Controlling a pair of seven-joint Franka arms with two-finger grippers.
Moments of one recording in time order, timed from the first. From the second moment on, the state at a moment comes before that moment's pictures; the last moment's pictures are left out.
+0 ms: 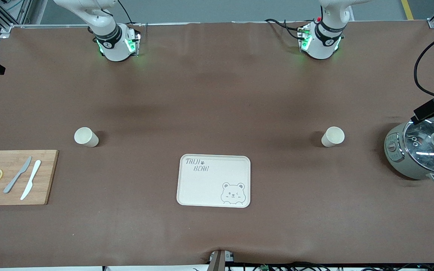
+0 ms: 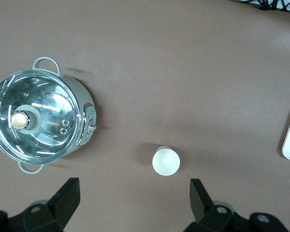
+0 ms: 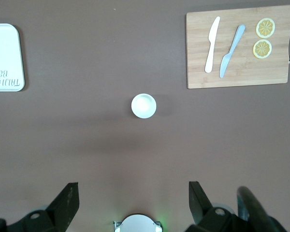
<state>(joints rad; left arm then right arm) 0.20 0.09 -0.17 -1.49 0.04 1.65 -0.17 -0.06 -0.08 -0.07 -1.48 0.01 1.34 -0.09</state>
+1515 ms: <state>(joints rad) 0.19 0.07 -0.25 -1.51 0.04 1.65 -0.10 -0.03 -0.08 -0.06 -1.49 -0.06 1.36 -0.09</state>
